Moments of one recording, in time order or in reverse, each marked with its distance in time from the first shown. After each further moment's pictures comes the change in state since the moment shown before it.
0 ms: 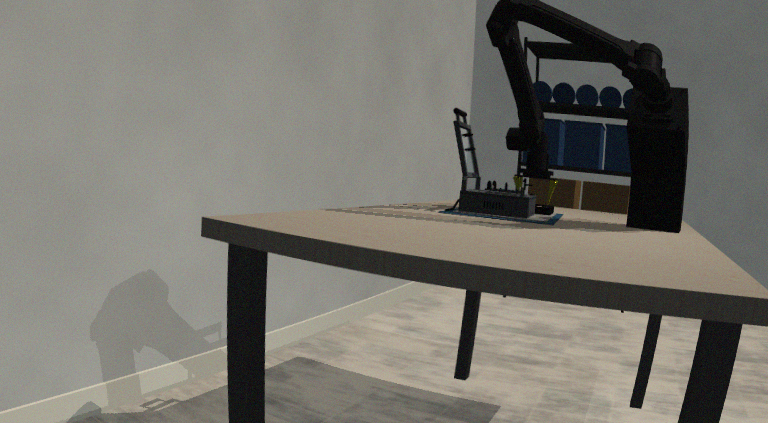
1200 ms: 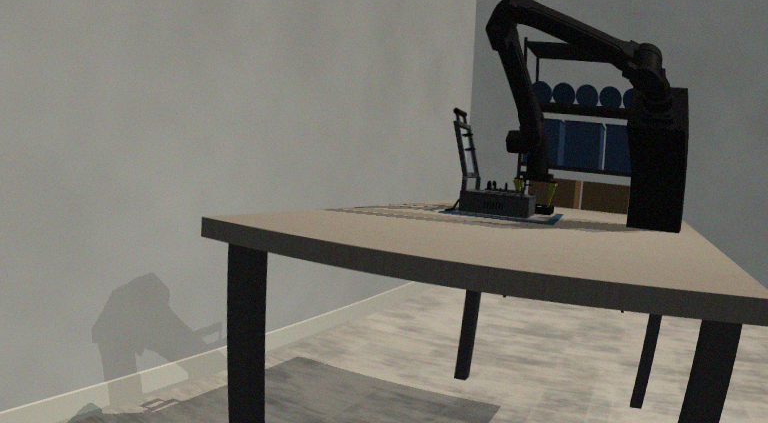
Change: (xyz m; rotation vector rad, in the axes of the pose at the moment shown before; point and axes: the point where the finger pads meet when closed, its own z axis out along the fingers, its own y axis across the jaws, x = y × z) arm -0.001 -0.001 0.008 -0.001 0.000 0.002
